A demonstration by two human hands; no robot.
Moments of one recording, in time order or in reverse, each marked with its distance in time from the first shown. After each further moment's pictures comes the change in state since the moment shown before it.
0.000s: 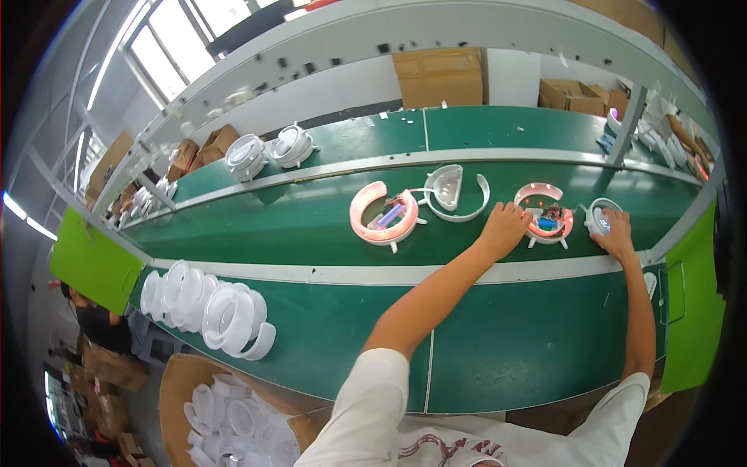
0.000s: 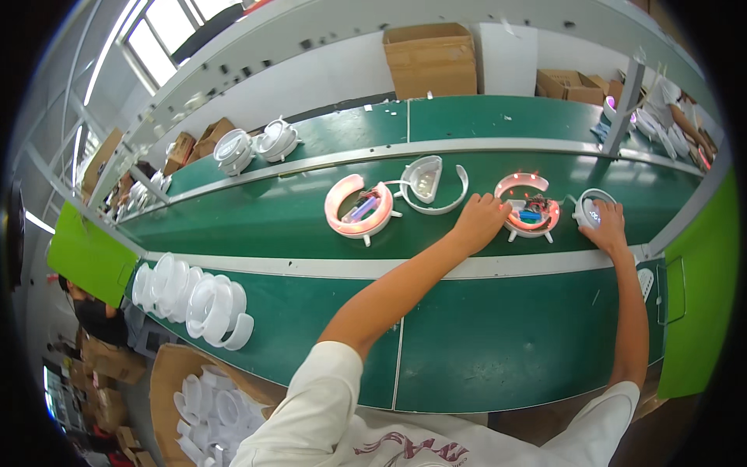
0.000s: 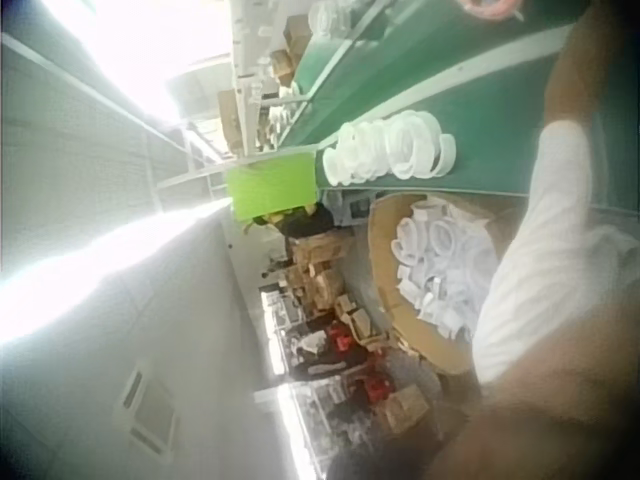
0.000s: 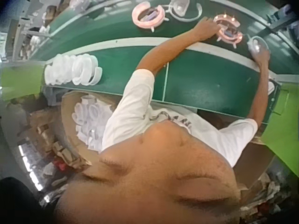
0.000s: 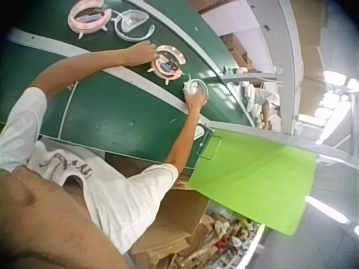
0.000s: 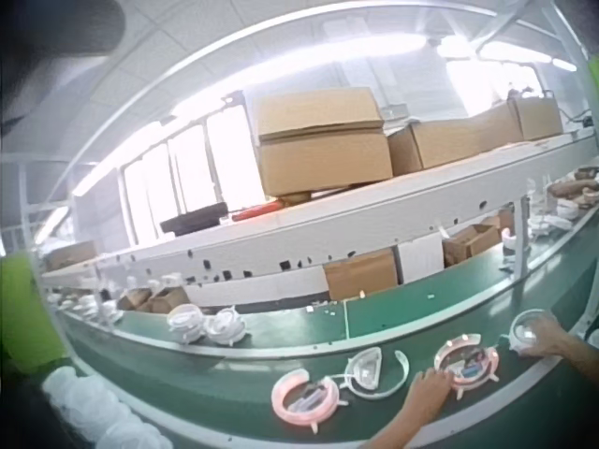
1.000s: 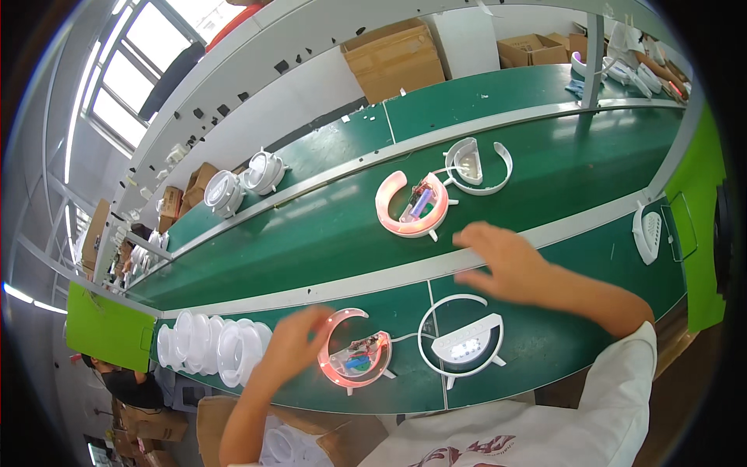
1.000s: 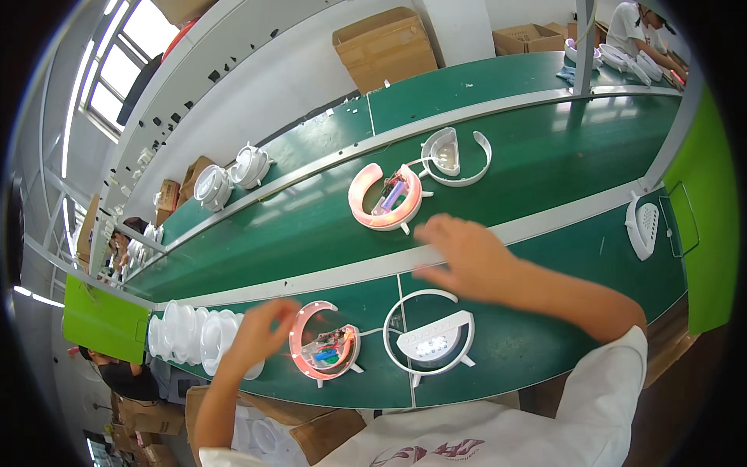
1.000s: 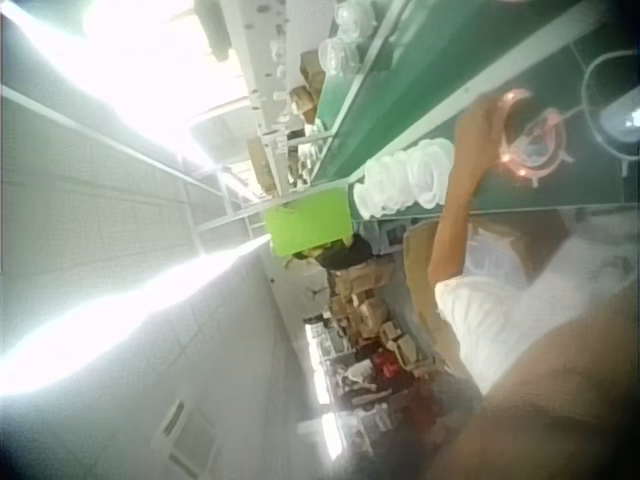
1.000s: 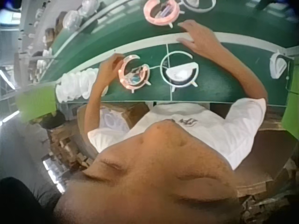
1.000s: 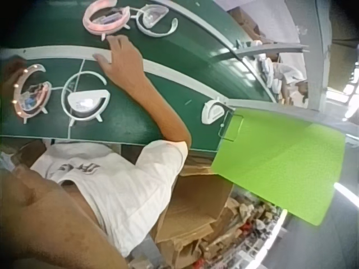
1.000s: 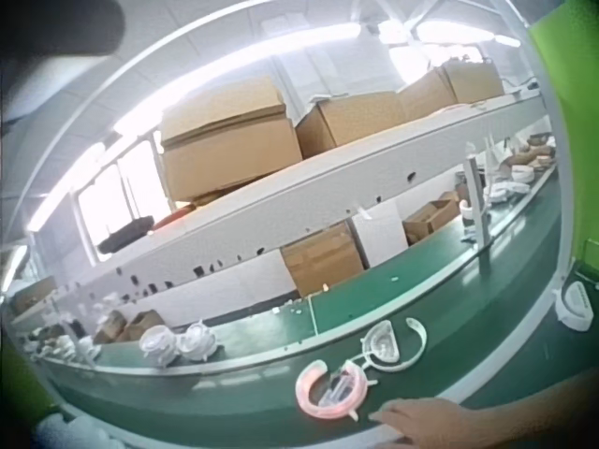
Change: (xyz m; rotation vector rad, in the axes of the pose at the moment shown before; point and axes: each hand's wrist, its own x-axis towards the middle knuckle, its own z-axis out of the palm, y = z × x) left_hand -0.230 -0.059 -0.319 -0.475 -0.504 -0.749; right_hand -0.088 -0.283 -0.070 0.623 -0.104 -0.650
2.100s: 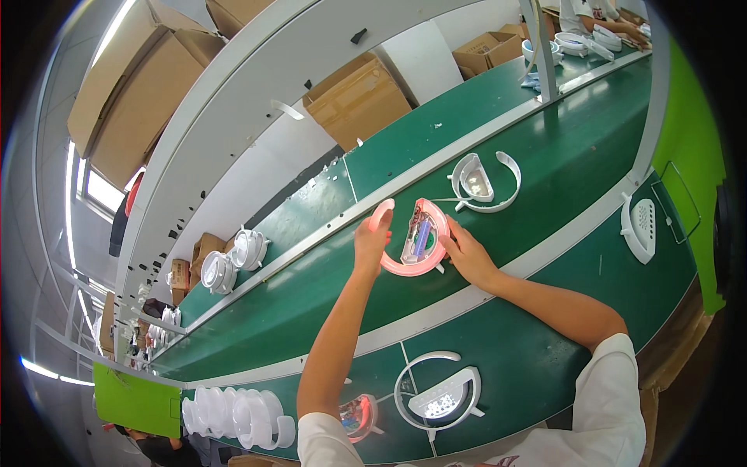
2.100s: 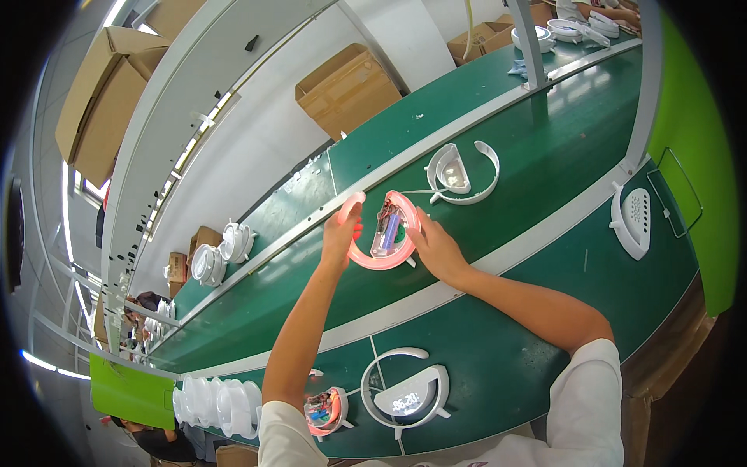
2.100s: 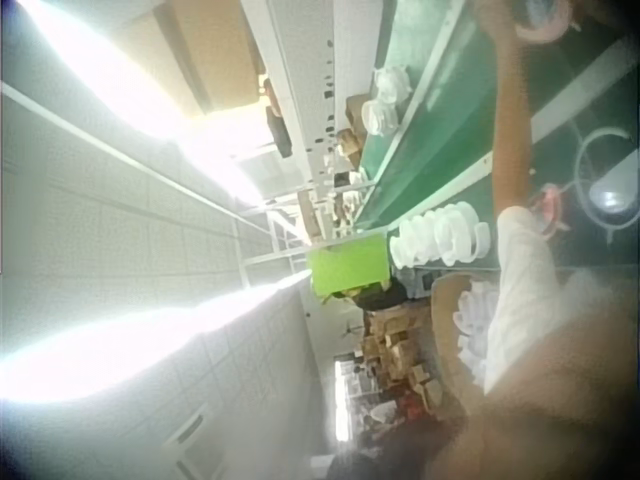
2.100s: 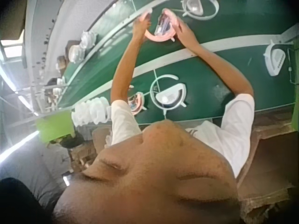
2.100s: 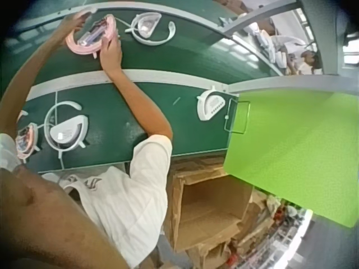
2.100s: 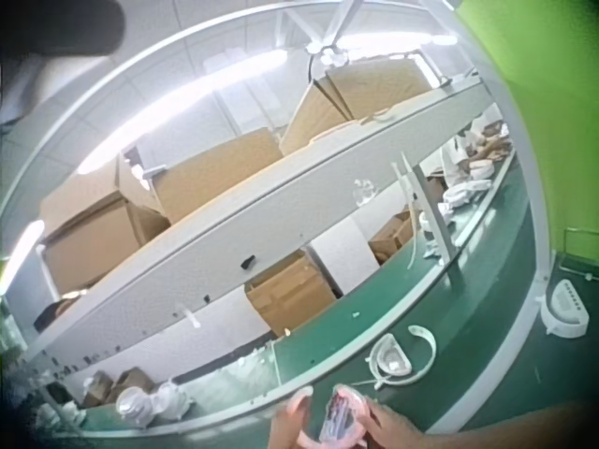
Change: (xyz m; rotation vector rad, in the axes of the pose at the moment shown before) left_hand 0.337 0.077 0.116 -0.558 0.181 -0.132; right_hand 0.032 0.147 0.088 0.715 0.538 0.557
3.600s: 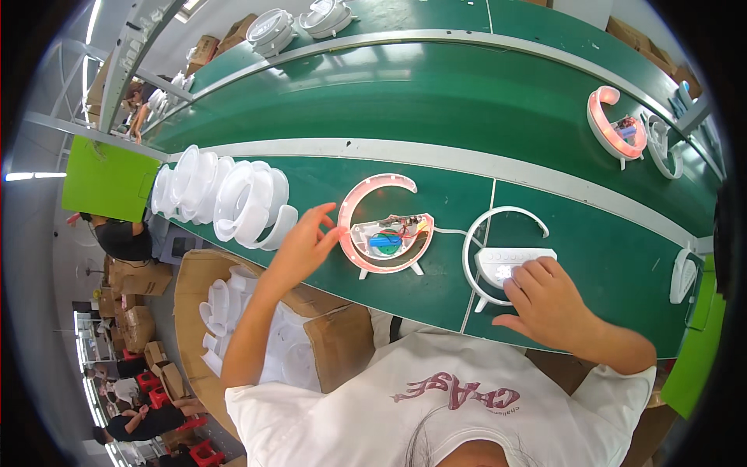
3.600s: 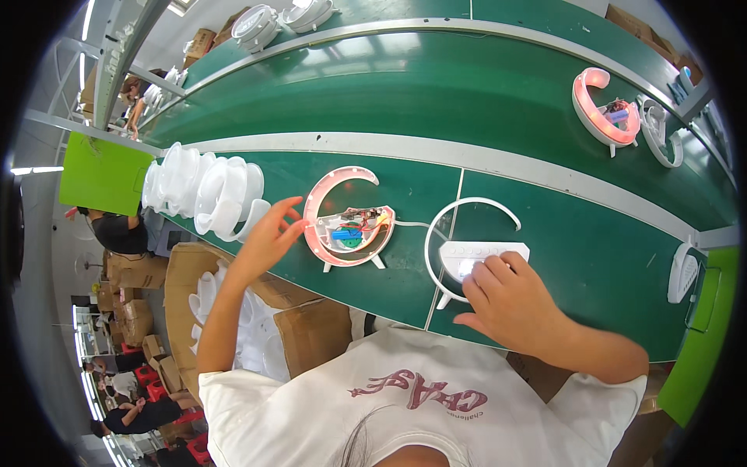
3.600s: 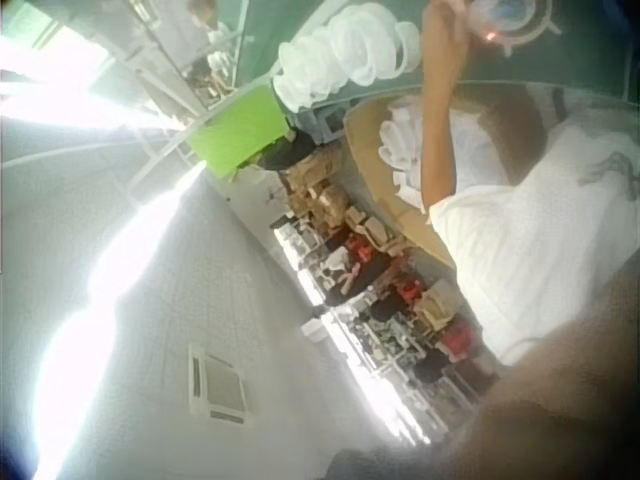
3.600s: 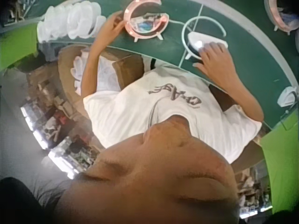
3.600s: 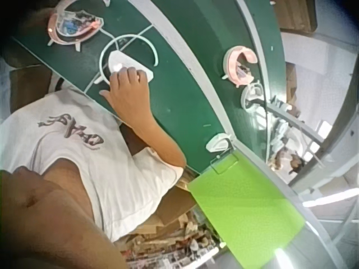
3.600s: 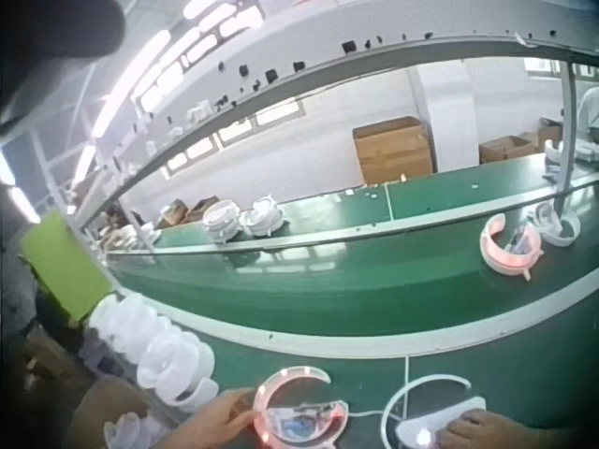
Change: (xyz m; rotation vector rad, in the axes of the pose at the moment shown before) left_hand -0.374 -0.113 -0.210 0.484 0.020 -0.242; right_hand -0.192 -0.159 -0.001 -0.880 -1.073 -0.788
